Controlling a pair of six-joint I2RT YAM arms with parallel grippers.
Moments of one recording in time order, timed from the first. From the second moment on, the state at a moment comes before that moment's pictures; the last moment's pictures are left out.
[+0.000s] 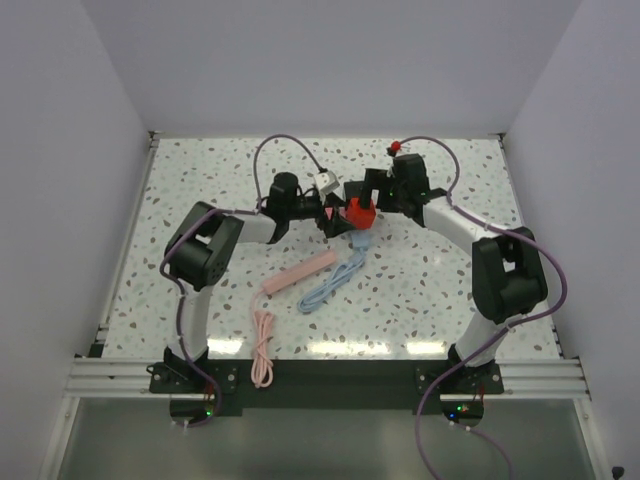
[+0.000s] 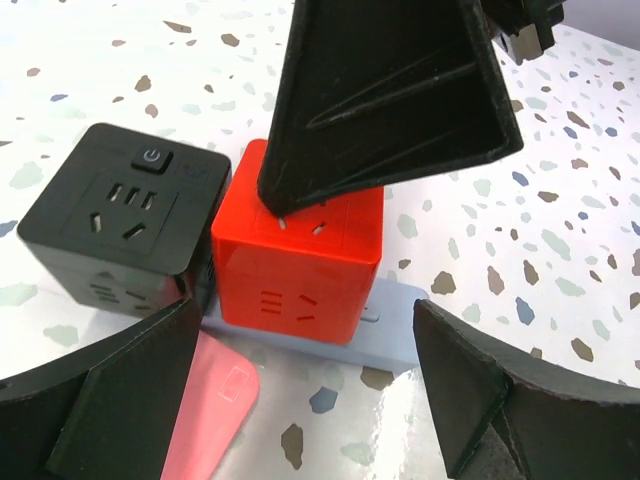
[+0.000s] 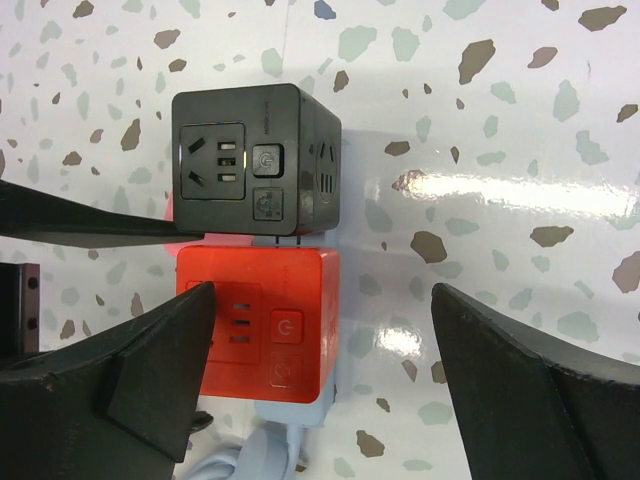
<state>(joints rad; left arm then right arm) -0.49 2.12 1.19 0.67 0.80 0.02 0.33 1.75 1.18 -0.15 -0.04 0.36</state>
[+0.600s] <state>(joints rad) -0.45 2.03 1.11 0.82 0.65 -0.34 0.35 1.75 1.19 -0.15 -0.01 0.35</state>
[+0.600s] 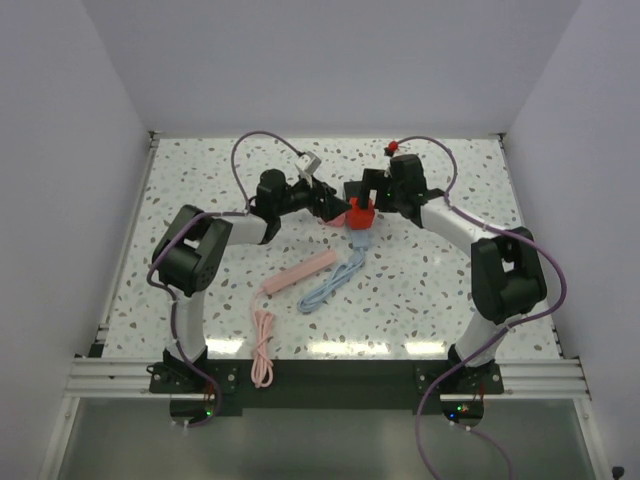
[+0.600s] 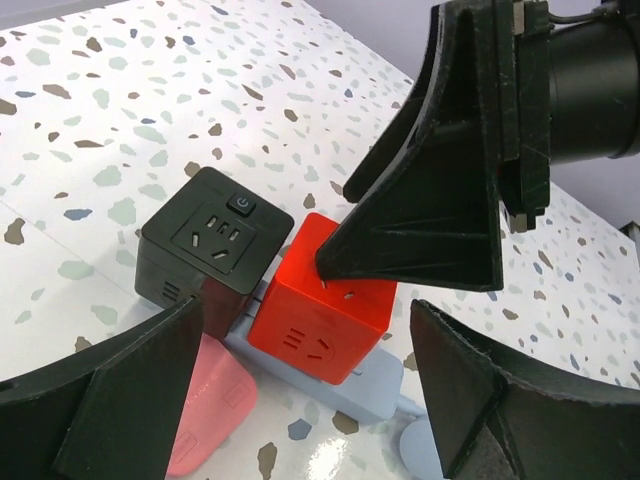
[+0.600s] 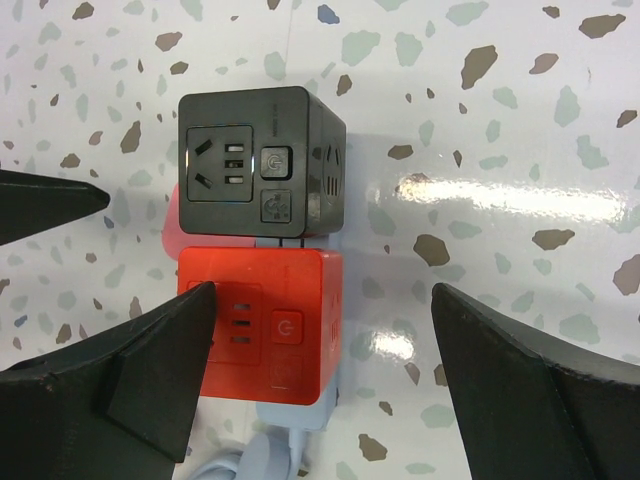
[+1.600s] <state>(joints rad) -0.47 2.11 1.21 0.69 0.57 -0.37 0.39 1.75 1.19 -0.15 0.06 0.36</state>
